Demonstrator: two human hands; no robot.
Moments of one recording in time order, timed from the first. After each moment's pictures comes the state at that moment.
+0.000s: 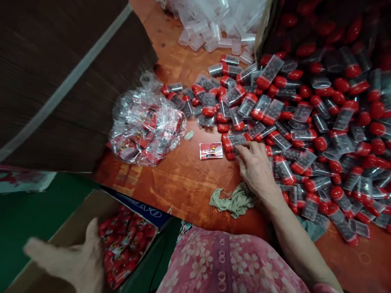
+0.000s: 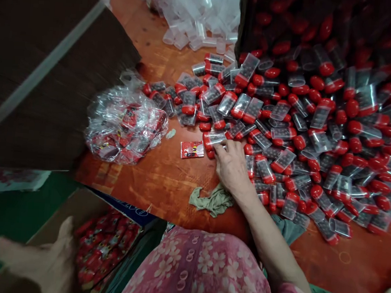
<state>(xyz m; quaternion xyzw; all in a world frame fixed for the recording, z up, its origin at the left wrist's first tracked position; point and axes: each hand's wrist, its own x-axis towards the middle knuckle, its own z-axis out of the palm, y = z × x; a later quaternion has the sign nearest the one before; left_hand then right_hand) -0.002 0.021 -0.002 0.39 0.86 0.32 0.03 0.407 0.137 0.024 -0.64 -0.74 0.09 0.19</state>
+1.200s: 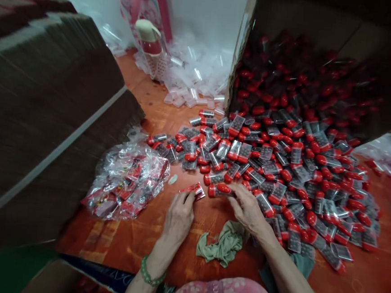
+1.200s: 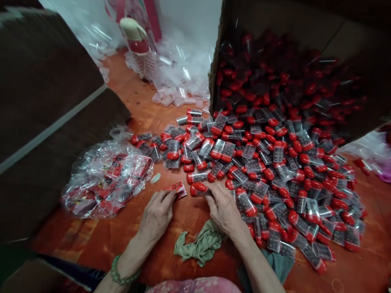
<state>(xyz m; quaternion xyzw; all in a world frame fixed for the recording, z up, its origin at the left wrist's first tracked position) 0.202 0.167 -0.023 0.85 0.46 0.25 0.00 0.424 0.127 0.036 -0.56 -0.69 0.22 0.39</state>
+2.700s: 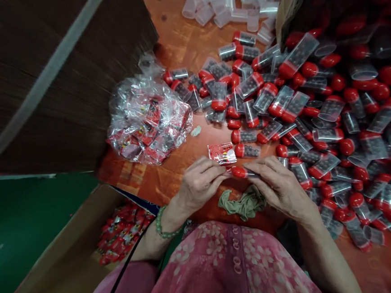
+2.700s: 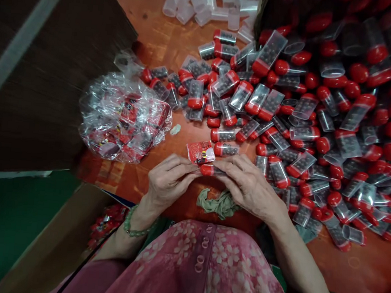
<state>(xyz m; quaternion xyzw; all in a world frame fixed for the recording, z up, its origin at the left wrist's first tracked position) 0.196 0.152 0.028 0.83 0.37 0.39 0.18 0.423 0.119 0.068 -0.47 -0.79 0.29 0.26</state>
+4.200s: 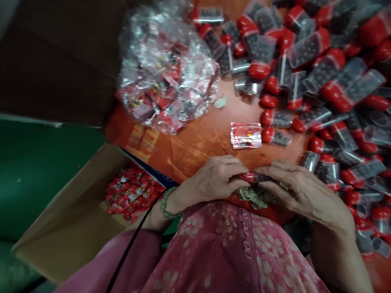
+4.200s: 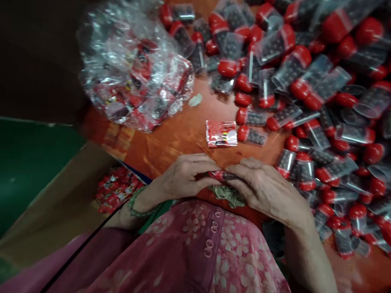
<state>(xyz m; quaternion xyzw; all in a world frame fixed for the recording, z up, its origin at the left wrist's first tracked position) 0.183 0.126 0.019 0.79 0.35 0.24 0.44 0.409 0.132 0.078 -0.40 -0.82 0.41 0.03</state>
